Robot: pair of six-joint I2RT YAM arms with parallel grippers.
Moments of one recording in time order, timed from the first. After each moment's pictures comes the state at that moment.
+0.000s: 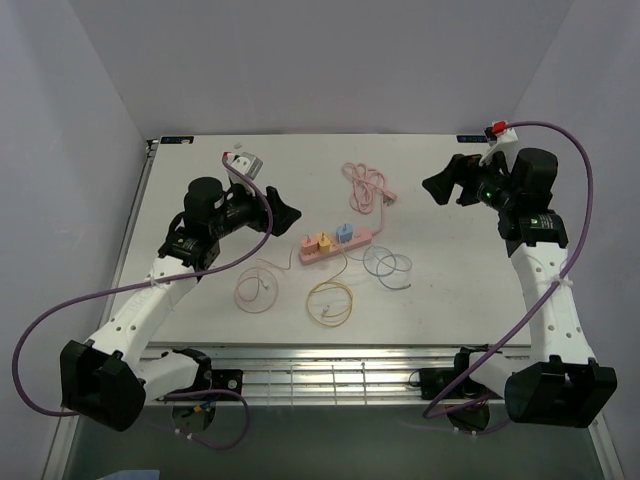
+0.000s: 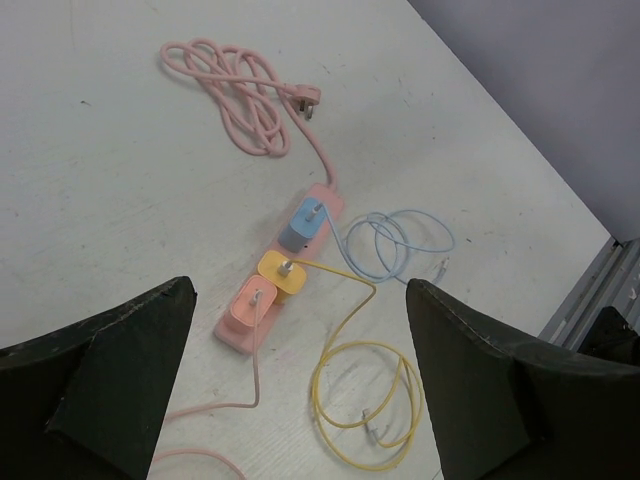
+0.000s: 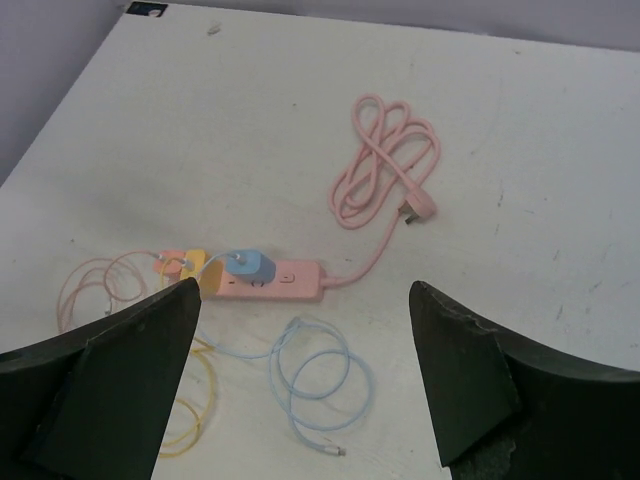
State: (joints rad) left arm -0.36 1.14 0.95 -0.04 0.44 -0.24; right arm -0.03 1.13 1.18 -0.38 -0.54 0.14
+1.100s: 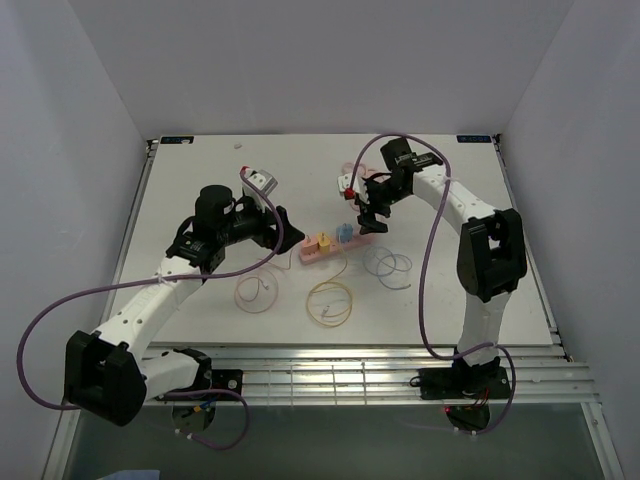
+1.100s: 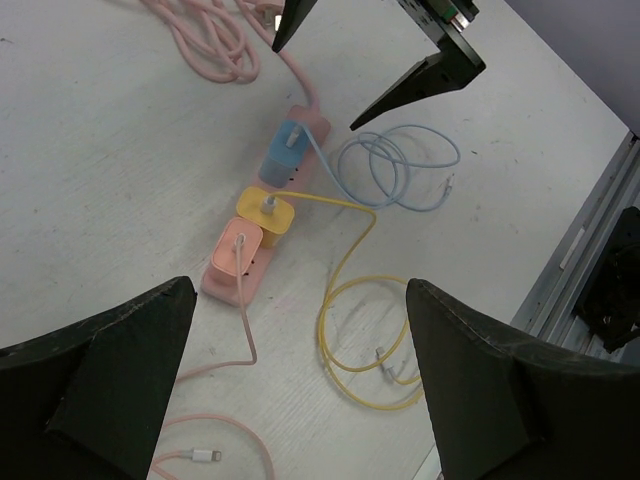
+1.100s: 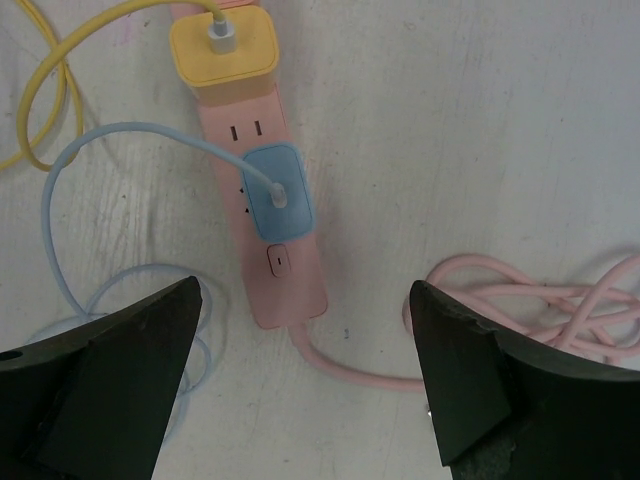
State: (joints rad) left arm -0.38 1.16 0.87 -0.09 0.53 -0.09; right arm 0.39 1.93 1.63 -0.87 -0.71 -1.28
